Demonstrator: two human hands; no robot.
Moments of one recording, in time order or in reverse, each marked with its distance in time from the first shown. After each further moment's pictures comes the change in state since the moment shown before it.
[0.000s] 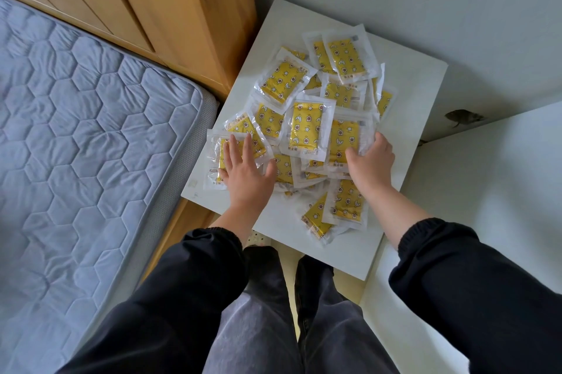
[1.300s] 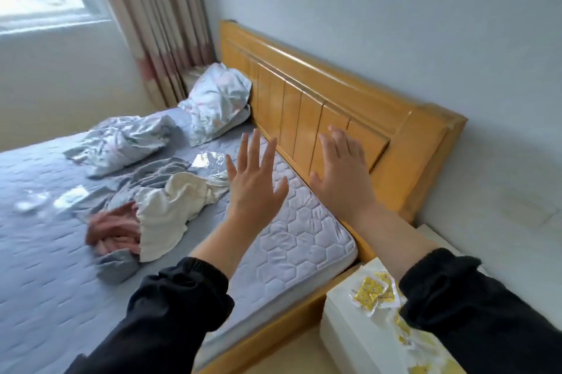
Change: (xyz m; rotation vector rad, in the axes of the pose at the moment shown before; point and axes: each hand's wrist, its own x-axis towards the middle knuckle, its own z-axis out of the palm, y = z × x) left_hand -0.218 -0.052 -0.455 0.254 0.834 0.137; right_hand -0.389 -0.353 -0.058 -0.281 0.192 -1.640
